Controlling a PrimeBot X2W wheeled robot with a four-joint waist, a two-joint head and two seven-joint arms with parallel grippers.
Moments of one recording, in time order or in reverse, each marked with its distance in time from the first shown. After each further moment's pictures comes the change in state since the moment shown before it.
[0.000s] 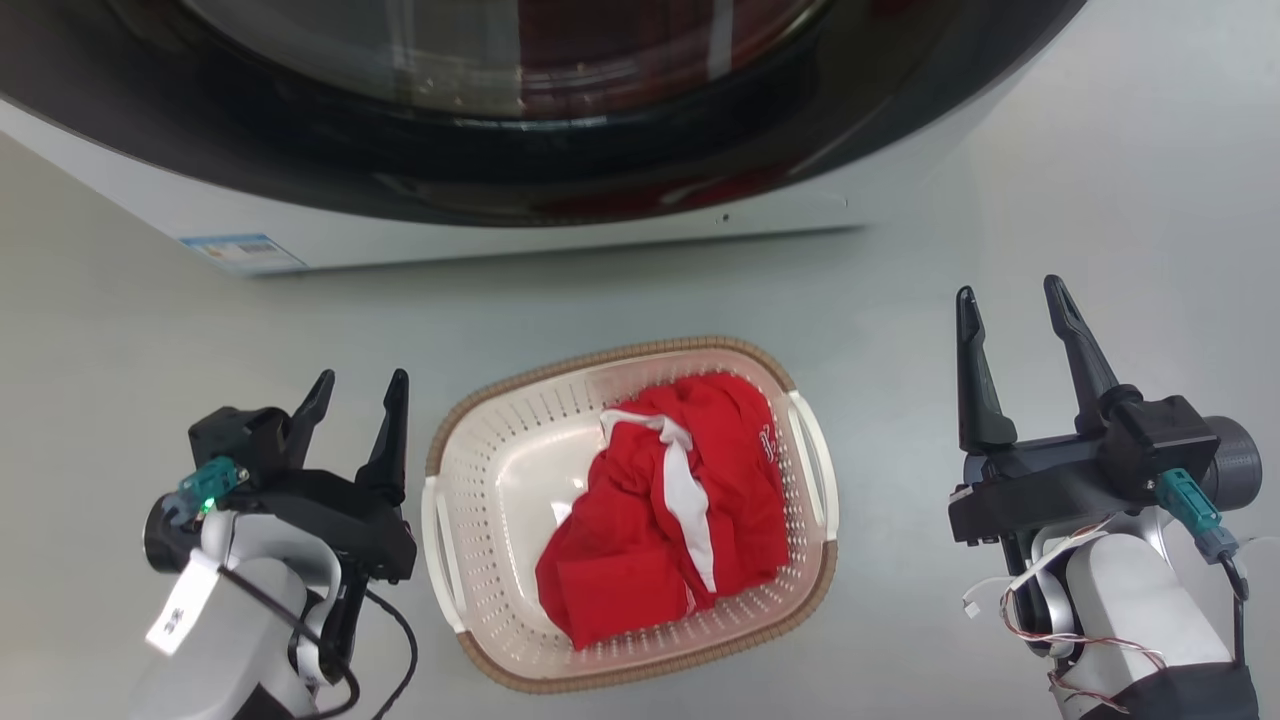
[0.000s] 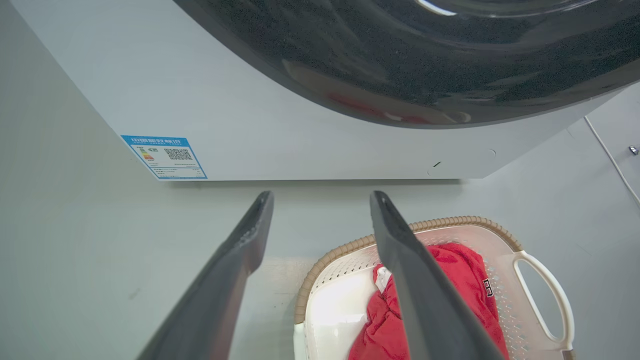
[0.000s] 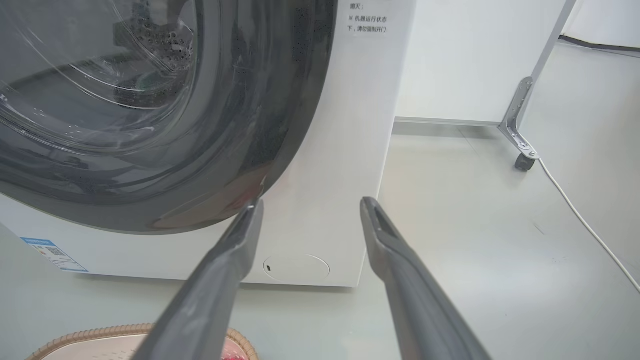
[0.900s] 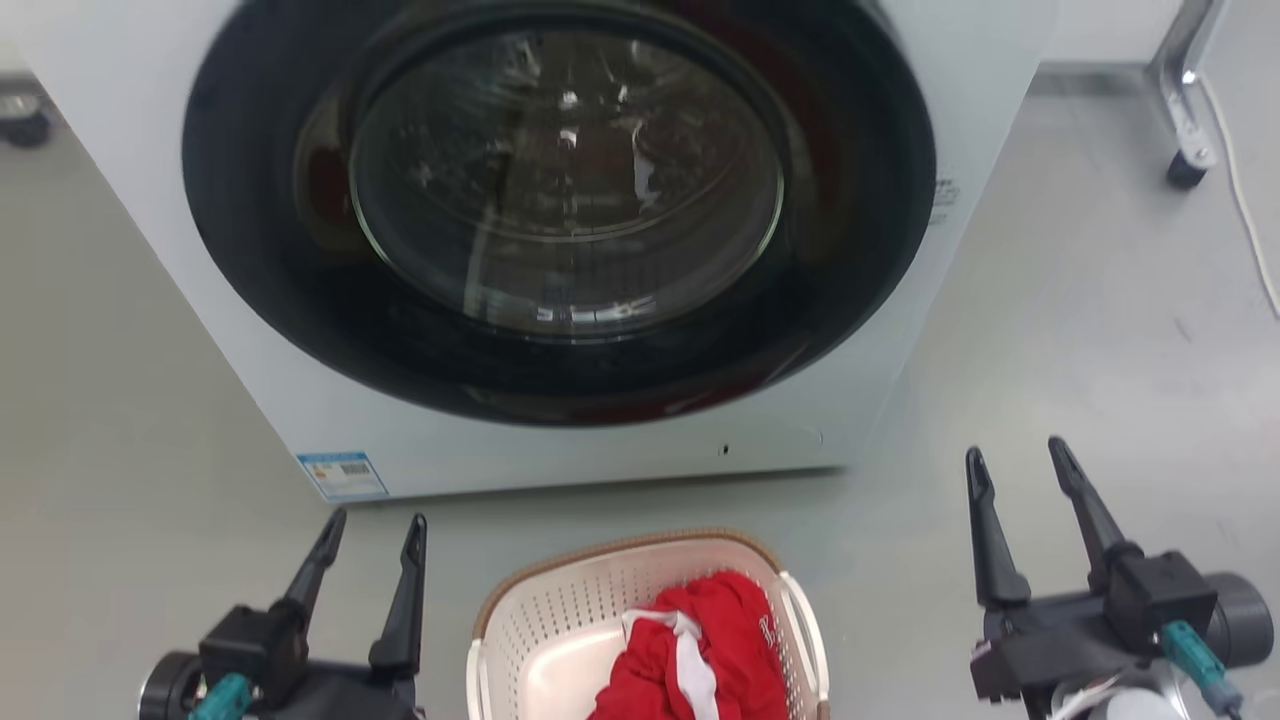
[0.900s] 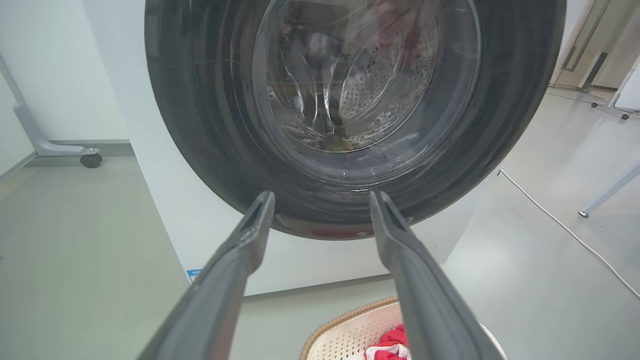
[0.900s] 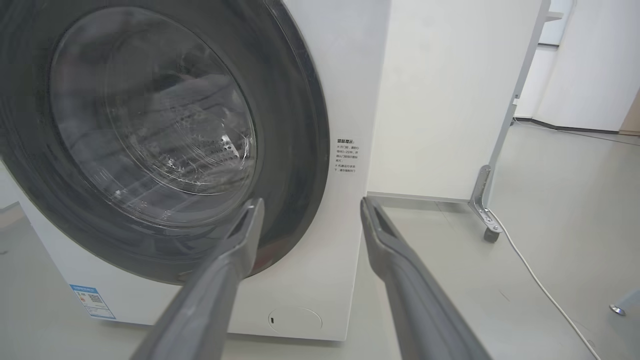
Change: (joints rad) left arm 0.426 0.042 0.147 -0.479 0.247 0.086 0.000; right arm 0.243 -0.020 -0.016 -0.082 -0.013 0.002 0.000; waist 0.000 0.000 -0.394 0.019
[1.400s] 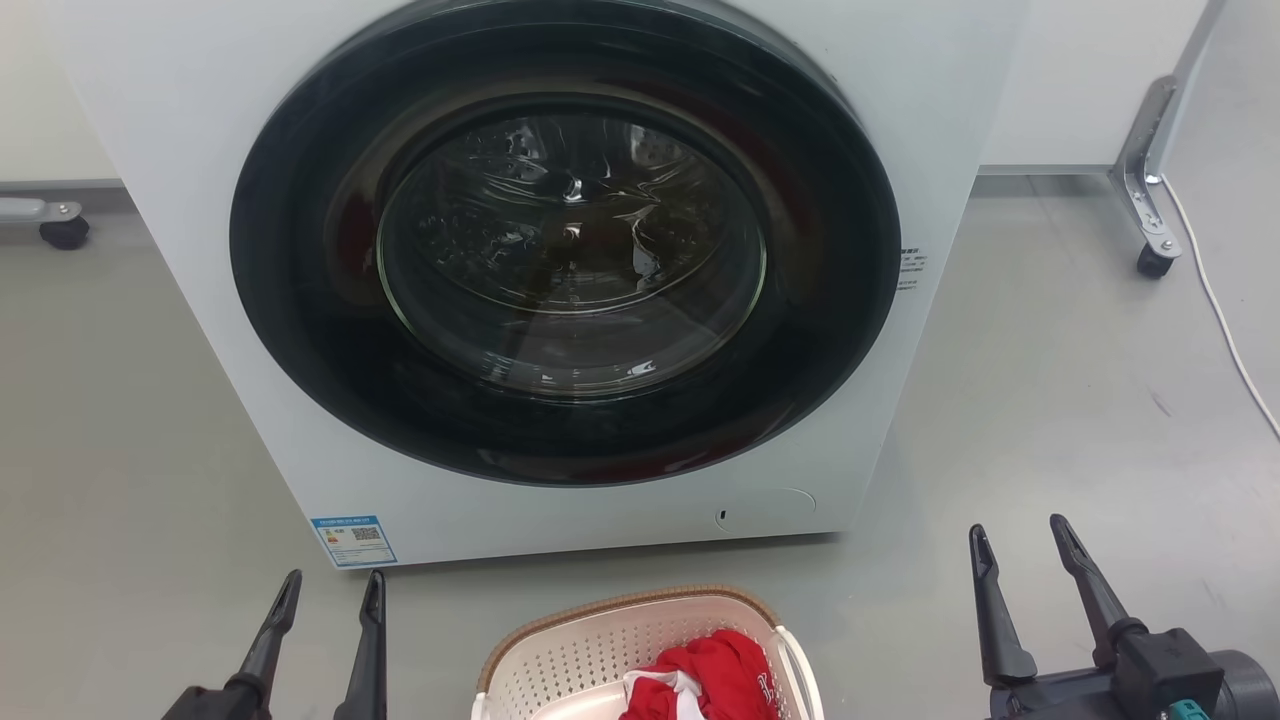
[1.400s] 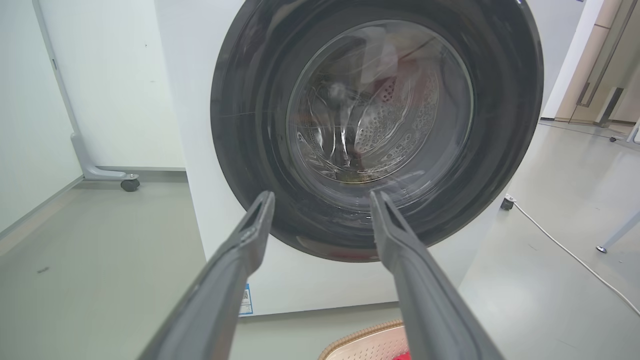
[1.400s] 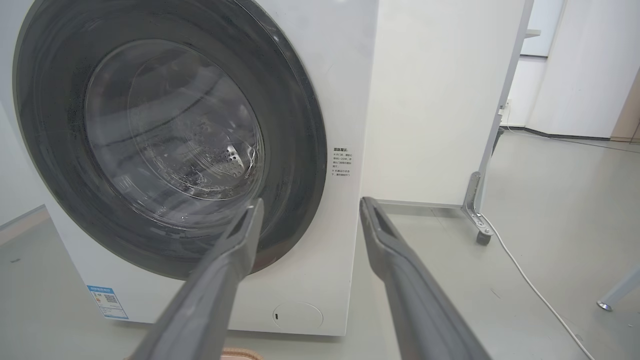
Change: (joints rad) left arm 0.206 -0.028 0.134 -0.137 0.082 0.001 0.000; right arm 0.170 -0.003 0.000 -0.077 0.006 -0.004 0.000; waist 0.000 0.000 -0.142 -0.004
